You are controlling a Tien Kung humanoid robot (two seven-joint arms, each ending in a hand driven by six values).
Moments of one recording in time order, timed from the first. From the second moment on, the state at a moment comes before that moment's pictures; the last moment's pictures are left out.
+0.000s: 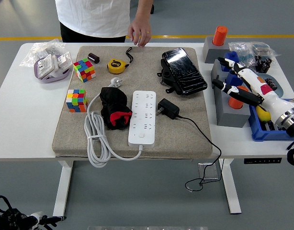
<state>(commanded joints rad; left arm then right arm) -0.35 0.23 -0.04 -0.43 0.61 0.09 0.25 0.19 -0.36 1.31 1.69 -1.55 0.12 -0.12</state>
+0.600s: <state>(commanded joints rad) -0.34 0.23 -0.04 -0.43 0.60 0.08 0.25 0.13 -0.31 1.37 1.75 -1.50 0.11 -0.09</state>
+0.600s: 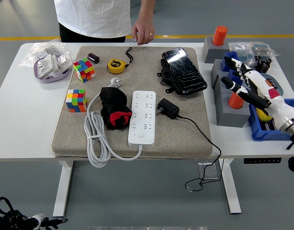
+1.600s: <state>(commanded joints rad) -0.35 0.23 -0.03 -0.43 0.58 0.09 0.24 0.12 -0.30 1.41 1.78 -1.48 0.13 -0.11</state>
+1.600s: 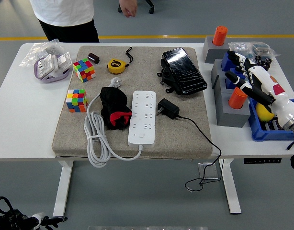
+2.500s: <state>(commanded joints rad) -0.35 0.22 -0.02 -0.43 0.58 0.09 0.24 0.11 -0.29 1.43 1.78 -1.49 0.13 -0.12</state>
